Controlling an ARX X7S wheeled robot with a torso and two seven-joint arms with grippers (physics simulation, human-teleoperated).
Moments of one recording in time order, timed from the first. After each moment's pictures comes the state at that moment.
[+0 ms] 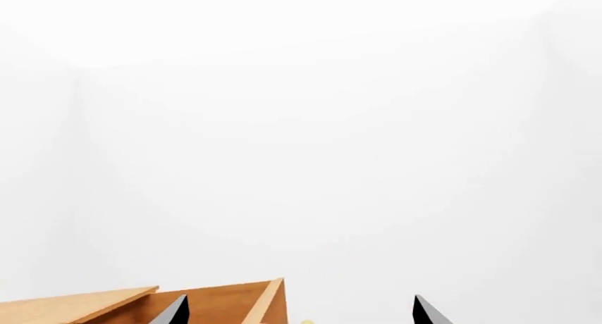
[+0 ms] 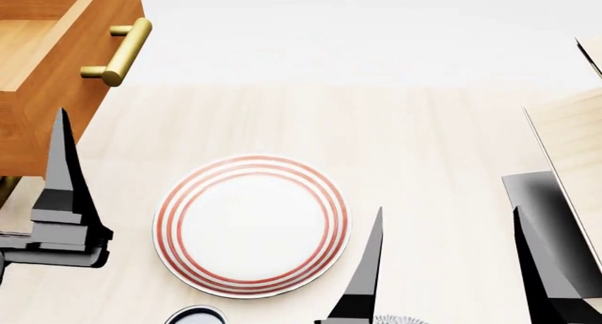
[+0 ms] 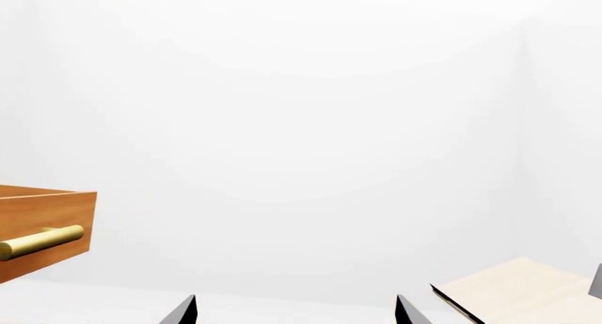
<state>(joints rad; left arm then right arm) -0.31 -0.20 0.19 0.86 -0.04 -0.60 -0.23 -0.01 0.00 -0.05 -1.05 -0.15 0.61 -0.03</state>
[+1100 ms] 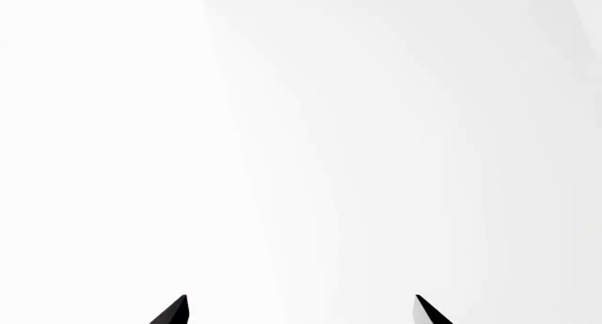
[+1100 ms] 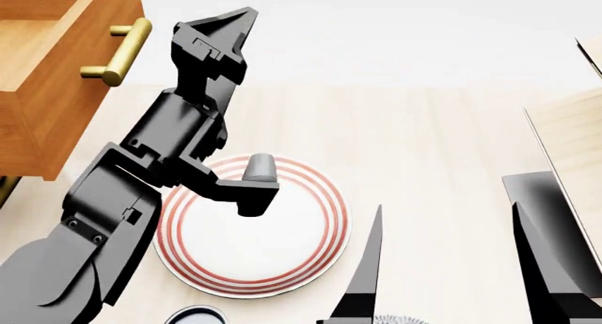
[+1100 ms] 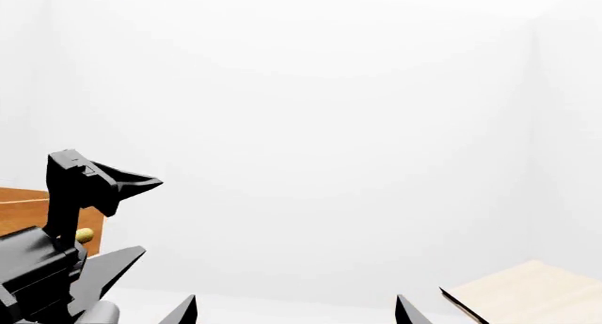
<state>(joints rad) -1.03 -0.15 0.74 -0.45 1.34 -0.10 0.06 0.00 0.00 -0.02 -1.05 -0.12 0.62 -0.07</state>
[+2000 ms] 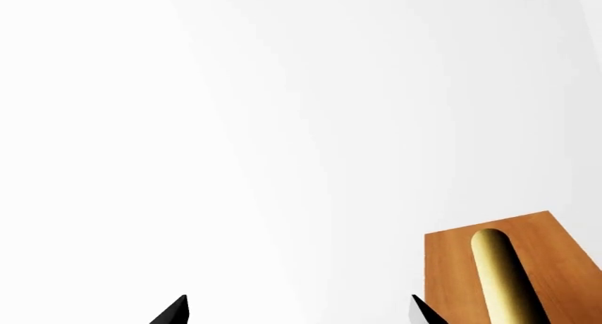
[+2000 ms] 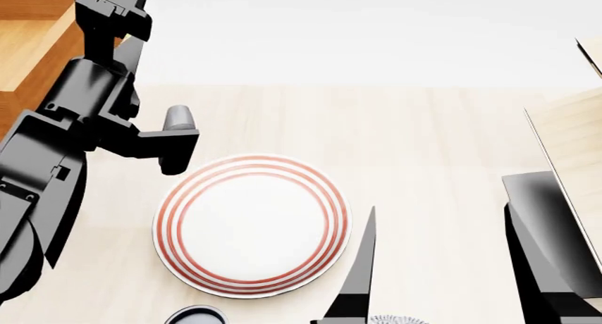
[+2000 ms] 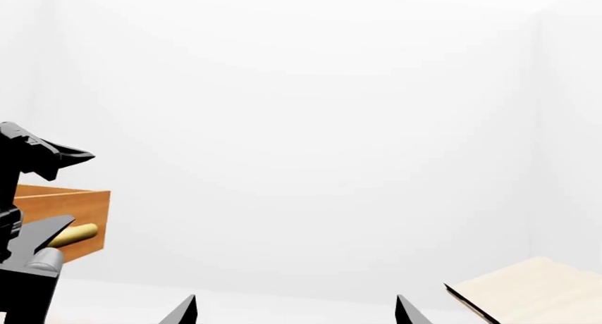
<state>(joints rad) -1.10 -0.25 0.66 -0.58 1.34 -0.14 0.08 0.00 0.00 -0.04 -1.05 -0.12 0.63 -0.06</state>
